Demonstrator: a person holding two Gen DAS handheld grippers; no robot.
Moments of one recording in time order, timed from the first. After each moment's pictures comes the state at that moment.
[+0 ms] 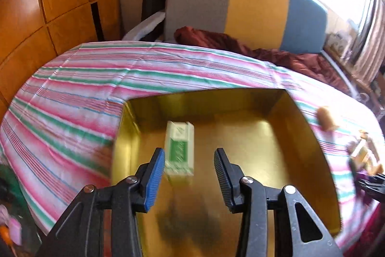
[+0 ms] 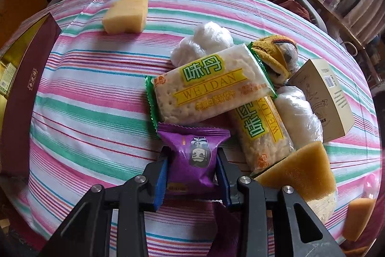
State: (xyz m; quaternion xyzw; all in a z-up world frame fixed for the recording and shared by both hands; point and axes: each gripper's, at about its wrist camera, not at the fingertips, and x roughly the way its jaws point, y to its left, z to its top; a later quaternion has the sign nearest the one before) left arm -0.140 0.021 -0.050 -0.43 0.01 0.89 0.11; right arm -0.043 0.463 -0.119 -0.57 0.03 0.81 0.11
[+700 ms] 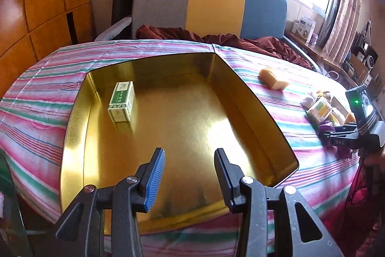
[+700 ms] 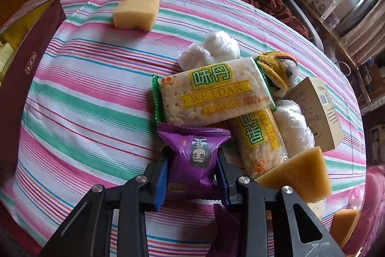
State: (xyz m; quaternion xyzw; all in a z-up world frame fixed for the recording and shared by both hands) left arm -0.028 0.063 -0.055 -0.41 0.03 0.89 0.18; right arm -0.038 0.441 -0.121 -0.57 -0.04 0.82 0.12
